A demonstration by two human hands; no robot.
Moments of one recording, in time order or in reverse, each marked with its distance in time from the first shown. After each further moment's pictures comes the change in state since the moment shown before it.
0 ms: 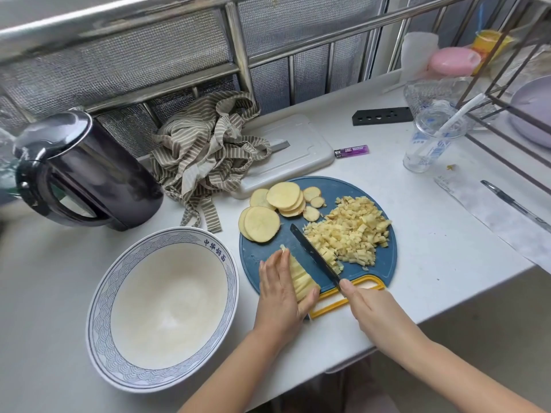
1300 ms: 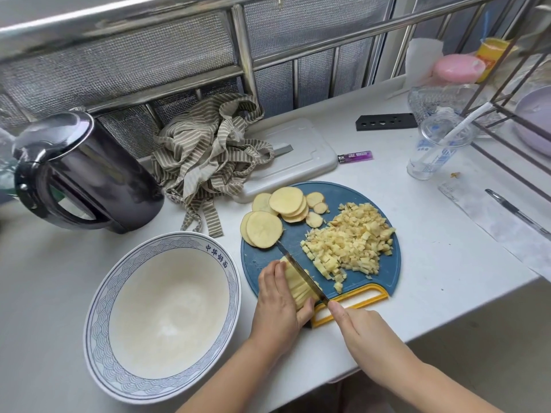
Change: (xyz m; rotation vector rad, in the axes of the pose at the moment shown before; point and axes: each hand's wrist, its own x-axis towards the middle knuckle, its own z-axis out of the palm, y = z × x) left_hand -0.002 -0.008 -0.001 0.135 0.022 -0.012; right_hand -0.008 -0.016 0.012 -0.114 -0.093 -0.038
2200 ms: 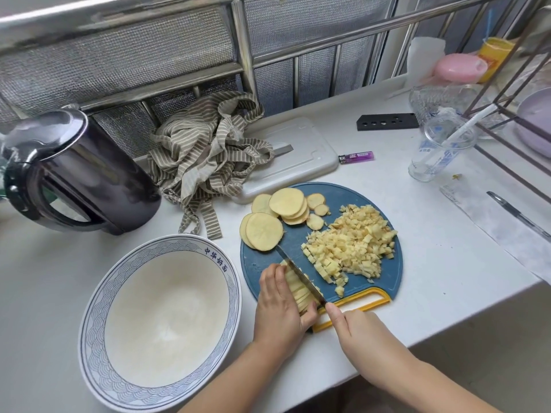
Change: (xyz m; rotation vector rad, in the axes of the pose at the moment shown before) left_hand 0.006 0.002 0.006 0.020 0.059 -0.031; right_hand 0.015 0.001 0.008 -0.060 -0.026 0.133
